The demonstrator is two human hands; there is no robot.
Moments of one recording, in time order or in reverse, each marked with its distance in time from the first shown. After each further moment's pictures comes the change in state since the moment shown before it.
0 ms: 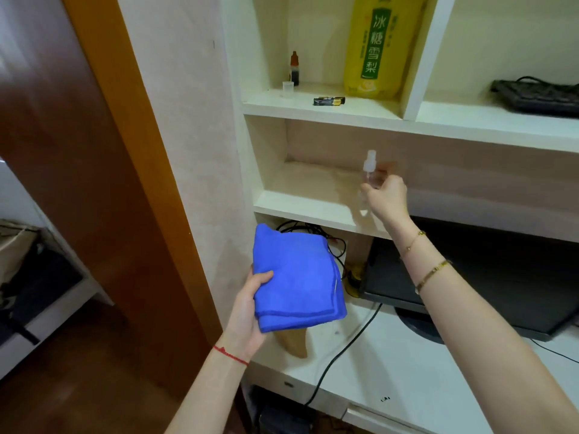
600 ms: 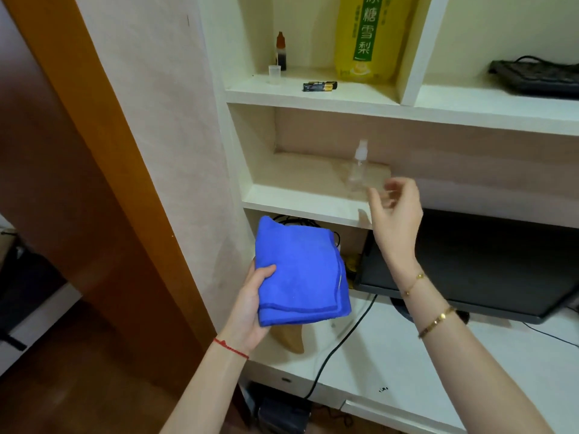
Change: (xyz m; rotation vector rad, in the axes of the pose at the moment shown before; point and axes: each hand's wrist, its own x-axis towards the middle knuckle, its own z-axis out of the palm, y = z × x) left_hand 0.027 -0.004 -0.002 0.110 -0.041 -0.029; right_hand -0.053 0.029 -0.007 -0.058 0.286 -0.186
